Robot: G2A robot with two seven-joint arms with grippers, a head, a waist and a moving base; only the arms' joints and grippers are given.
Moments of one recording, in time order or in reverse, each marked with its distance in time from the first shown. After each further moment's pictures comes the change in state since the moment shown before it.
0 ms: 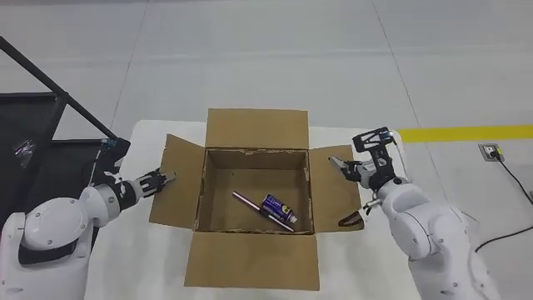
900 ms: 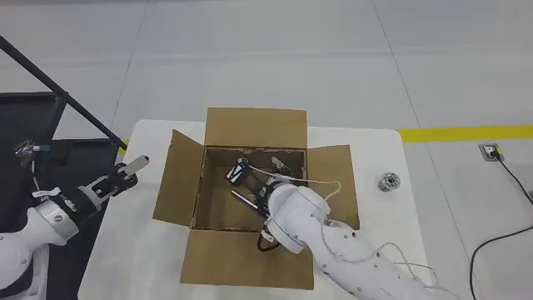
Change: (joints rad) left arm 0.211 0.024 -0.240 -0.185 -0.328 -0.098 0.204; right arm 0.469 -0.201 -0.711 0.430 -0.181 0.060 0.339
